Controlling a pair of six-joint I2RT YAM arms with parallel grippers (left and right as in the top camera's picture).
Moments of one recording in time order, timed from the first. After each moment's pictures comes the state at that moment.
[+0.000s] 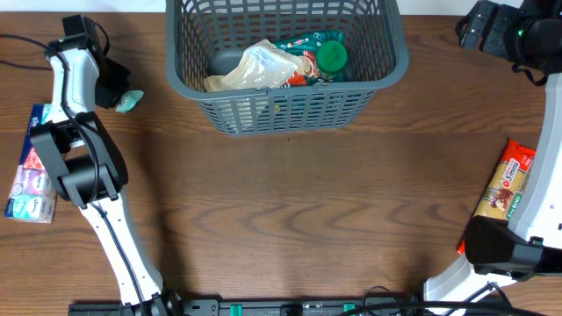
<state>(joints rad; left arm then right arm) 0.28 2.45 2.14 -1.02 0.02 -0.75 -0.17 1.84 2.37 -1.40 -0.03 0.16</state>
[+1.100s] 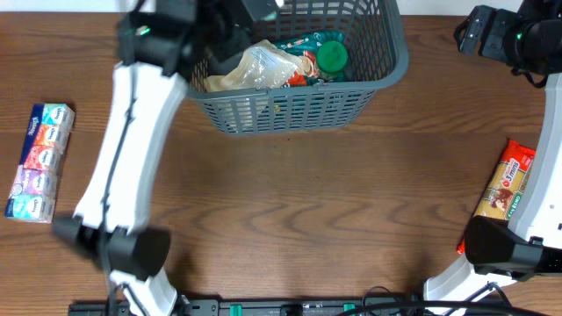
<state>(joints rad) -0.30 1.89 2.15 -0.97 0.16 0.82 -0.17 1.84 2.37 -1.44 -0.03 0.15</state>
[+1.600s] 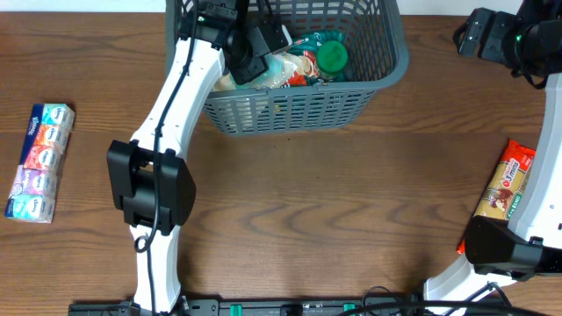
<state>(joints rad) -0.30 2.19 2.13 -1.02 0.16 0.82 -0.17 1.84 2.37 -1.46 -0.03 0.15</state>
